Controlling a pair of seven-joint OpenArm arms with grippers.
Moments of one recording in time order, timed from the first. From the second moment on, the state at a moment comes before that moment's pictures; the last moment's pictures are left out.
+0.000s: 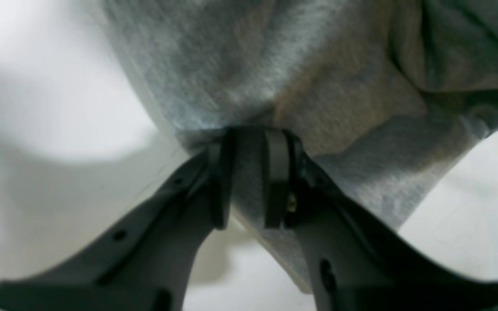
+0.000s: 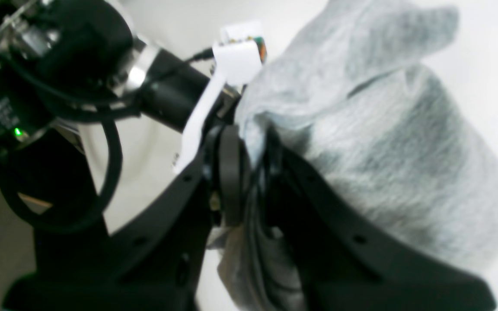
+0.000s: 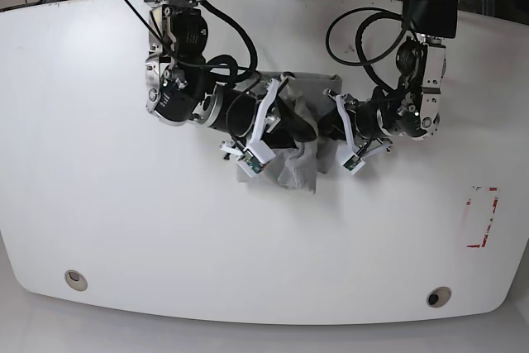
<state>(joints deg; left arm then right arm) -7.7 -12.0 6.7 77.3 -24.5 -37.4 53.3 0.5 -3.4 -4.4 104.7 38.0 39.7 -63.3</state>
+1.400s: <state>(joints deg) -8.9 -8.6 -0.9 82.0 -21.8 -37.2 57.6 1.0 5.8 -7.3 97.3 39.1 39.7 -54.0</state>
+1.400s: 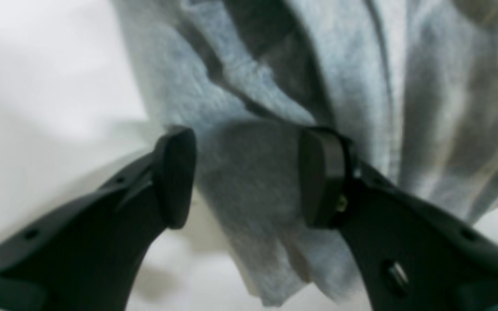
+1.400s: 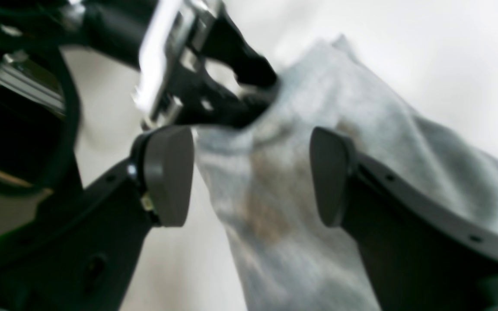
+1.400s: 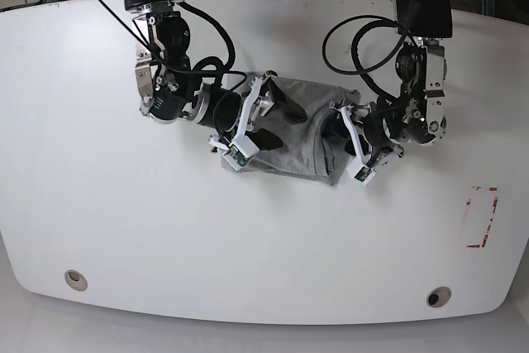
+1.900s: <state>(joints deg) -9.7 -14.3 -14.9 95.5 -36.1 -37.4 64.1 2.6 7.1 -7.3 97.9 38.5 39.7 -54.0</state>
